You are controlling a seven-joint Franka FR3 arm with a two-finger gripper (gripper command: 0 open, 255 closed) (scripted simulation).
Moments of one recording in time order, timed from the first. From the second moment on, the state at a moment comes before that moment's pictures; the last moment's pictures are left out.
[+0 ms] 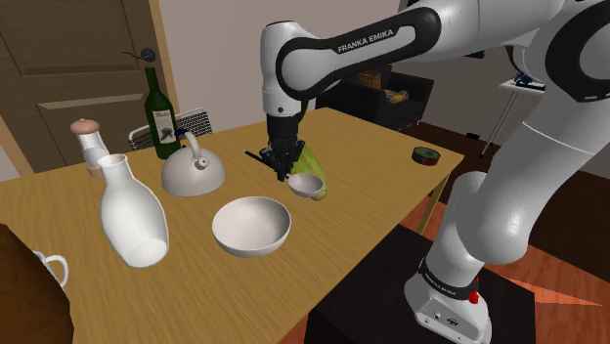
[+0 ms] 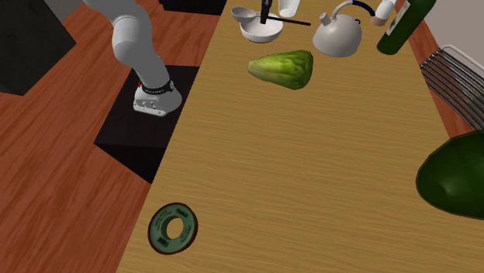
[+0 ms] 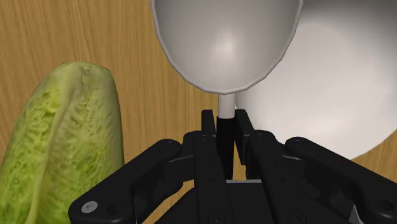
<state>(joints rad) 0.29 -0.20 0.07 -2.18 0.07 1.89 0.43</state>
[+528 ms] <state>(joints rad) 0.37 -0.11 0.18 -2.09 0.10 1.90 0.62</state>
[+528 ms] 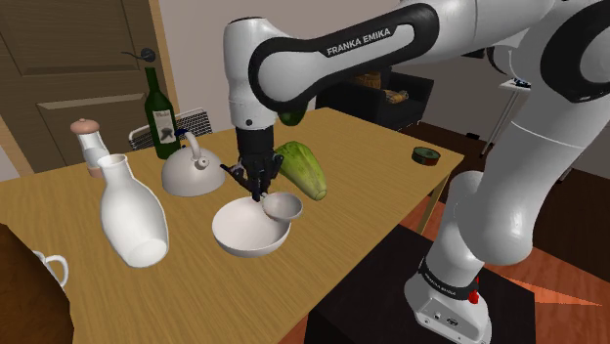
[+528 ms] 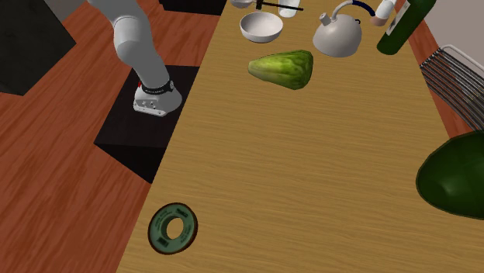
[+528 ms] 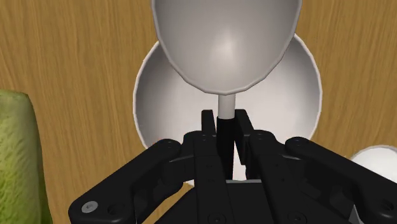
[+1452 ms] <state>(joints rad) 0.54 0.16 0.34 -1.76 0.04 1.86 0.97</state>
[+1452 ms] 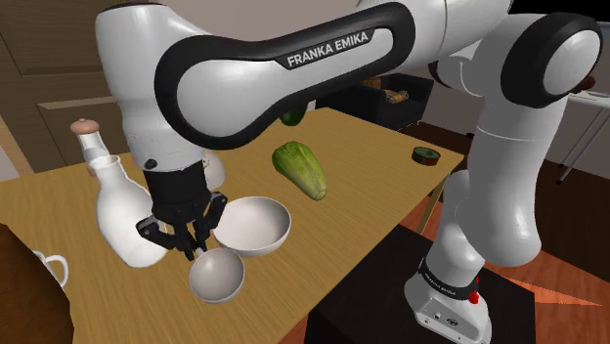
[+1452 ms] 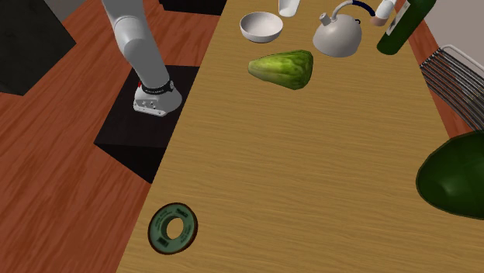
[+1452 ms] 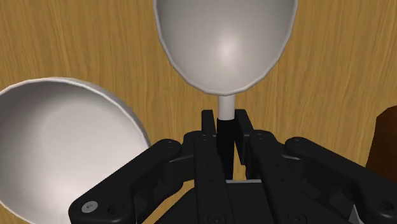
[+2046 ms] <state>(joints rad) 0.66 0.38 0.38 -1.49 -0.04 1.81 1.13</state>
